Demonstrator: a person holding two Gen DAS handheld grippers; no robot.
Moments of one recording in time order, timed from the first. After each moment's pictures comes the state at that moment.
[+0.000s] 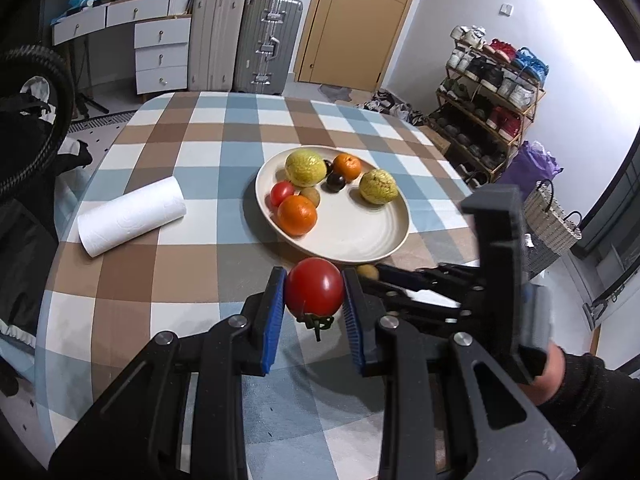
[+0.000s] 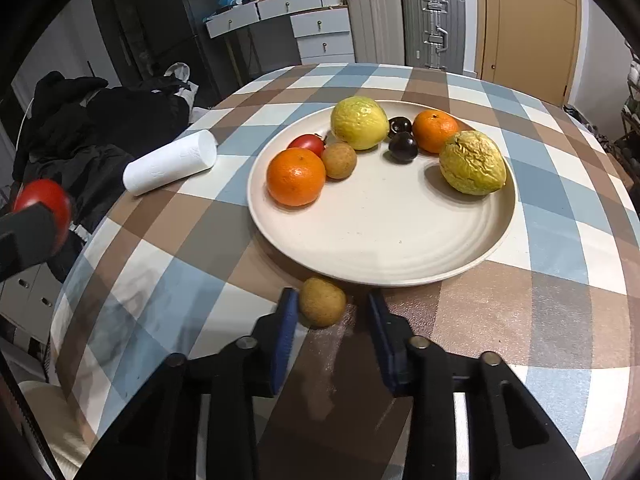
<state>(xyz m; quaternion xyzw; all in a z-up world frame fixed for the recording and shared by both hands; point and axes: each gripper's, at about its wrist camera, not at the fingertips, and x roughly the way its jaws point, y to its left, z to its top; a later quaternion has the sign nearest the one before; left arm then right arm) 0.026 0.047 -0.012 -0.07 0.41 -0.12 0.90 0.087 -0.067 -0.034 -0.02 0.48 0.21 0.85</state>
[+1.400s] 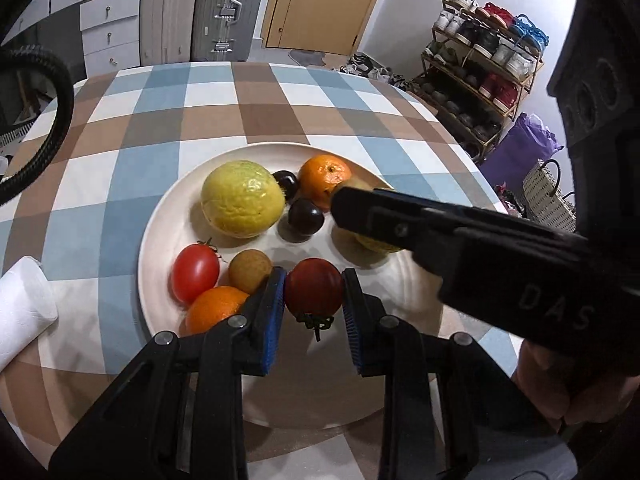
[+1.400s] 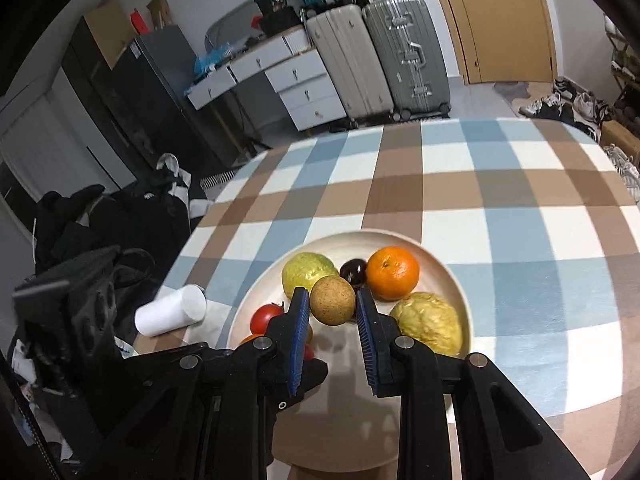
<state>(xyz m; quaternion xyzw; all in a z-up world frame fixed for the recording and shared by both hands) 0.204 -0.023 -0.092 -0.06 0.46 -0.18 0.86 0.203 -0.112 0.014 0.12 0.45 0.21 0.86</state>
